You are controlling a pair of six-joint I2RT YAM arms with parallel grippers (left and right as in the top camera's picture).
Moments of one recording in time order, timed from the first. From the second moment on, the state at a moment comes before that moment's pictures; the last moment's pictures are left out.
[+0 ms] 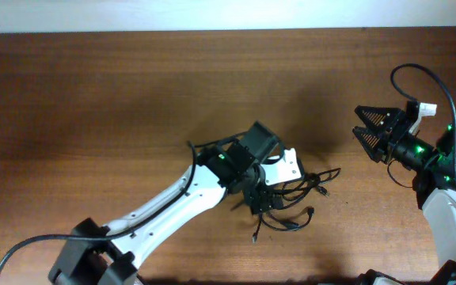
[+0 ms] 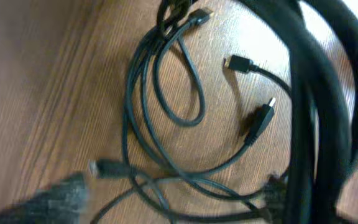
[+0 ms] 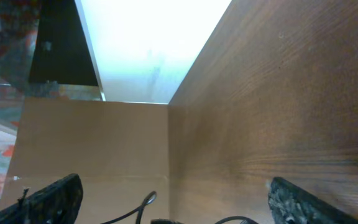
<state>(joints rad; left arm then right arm) -0.78 1.63 1.18 -0.67 0.26 0.50 -0.42 1.35 0.71 0.10 -1.18 0.90</state>
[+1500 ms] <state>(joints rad) -0.61 1.25 1.37 -0.66 0.41 0.07 -0.08 1.35 0.71 0.04 -1.21 0.88</state>
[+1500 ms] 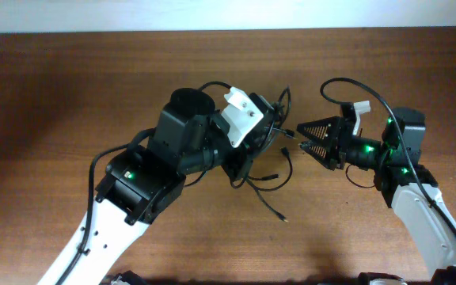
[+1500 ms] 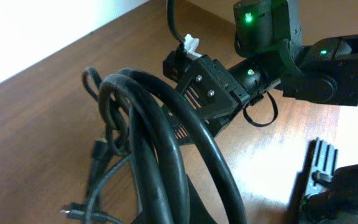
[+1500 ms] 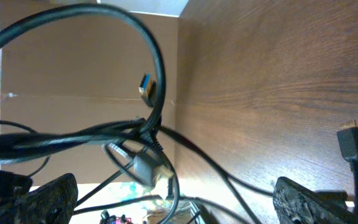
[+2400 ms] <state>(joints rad) -0.61 1.25 1.37 -0.62 0.45 -0.02 0.06 1.35 0.71 0.01 -1.12 0.95</state>
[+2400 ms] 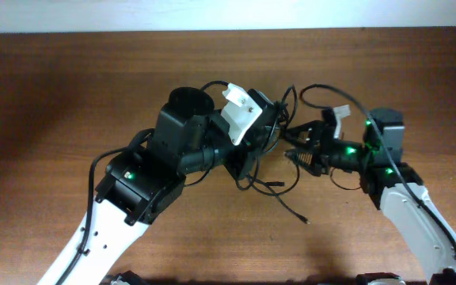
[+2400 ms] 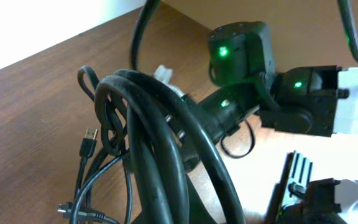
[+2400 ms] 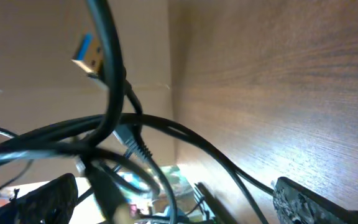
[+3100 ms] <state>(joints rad) -0.56 1.17 1.37 -0.50 0.72 -0.05 0.08 1.35 0.71 -0.12 -0.77 0.95</state>
